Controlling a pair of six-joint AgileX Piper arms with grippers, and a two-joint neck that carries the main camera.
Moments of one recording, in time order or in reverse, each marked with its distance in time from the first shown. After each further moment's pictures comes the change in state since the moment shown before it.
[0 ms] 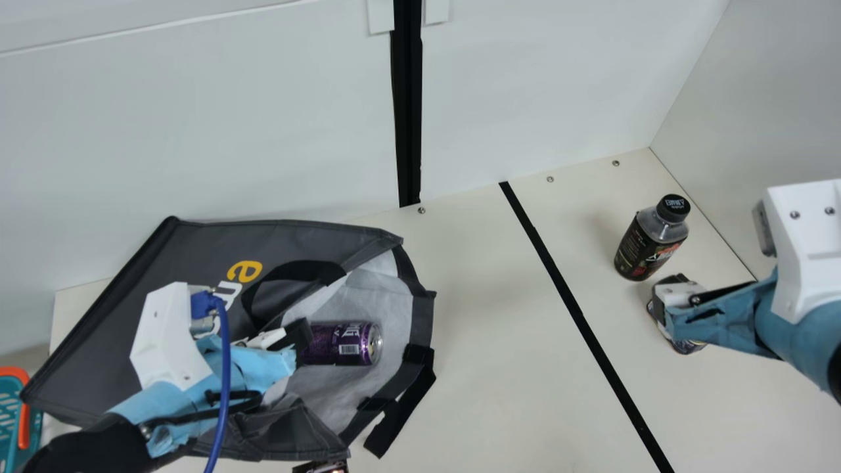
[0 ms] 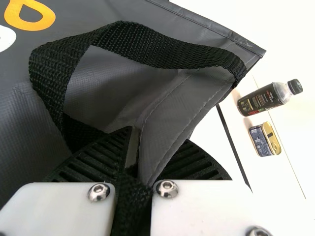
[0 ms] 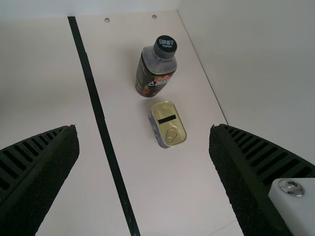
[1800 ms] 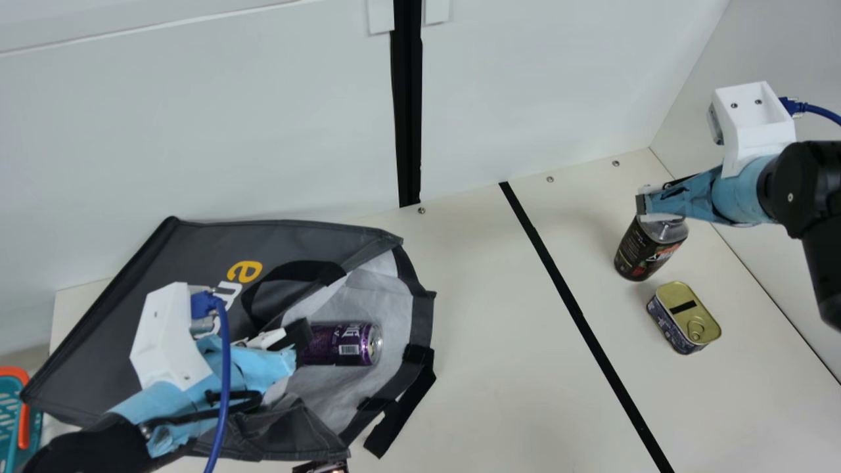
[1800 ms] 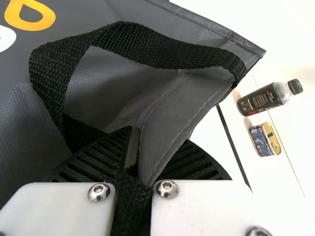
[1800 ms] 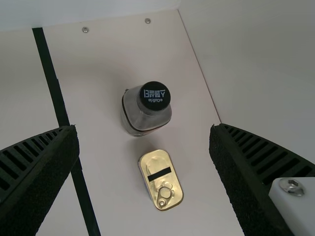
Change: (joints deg) left arm 0.0 0.0 0.0 0.0 0.0 0.0; right arm -17.2 29.2 -13.5 12.3 -12.4 -14.1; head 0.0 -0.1
